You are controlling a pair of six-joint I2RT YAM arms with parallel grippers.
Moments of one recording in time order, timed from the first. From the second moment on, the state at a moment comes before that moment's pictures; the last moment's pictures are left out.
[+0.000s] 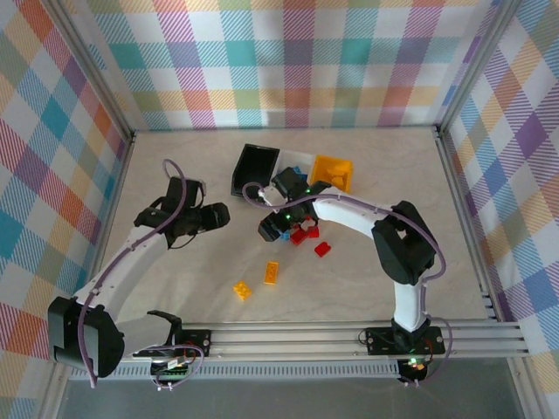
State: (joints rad) left arm -0.27 1.18 0.91 -0.66 0.08 -0.49; right arm 0.76 1.93 1.43 -0.59 -0.26 -0.04
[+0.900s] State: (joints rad) left arm -0.24 1.16 0.87 -0.66 0.12 -0.49; right arm 0.70 2.02 1.49 -0.63 -0.25 -0.09
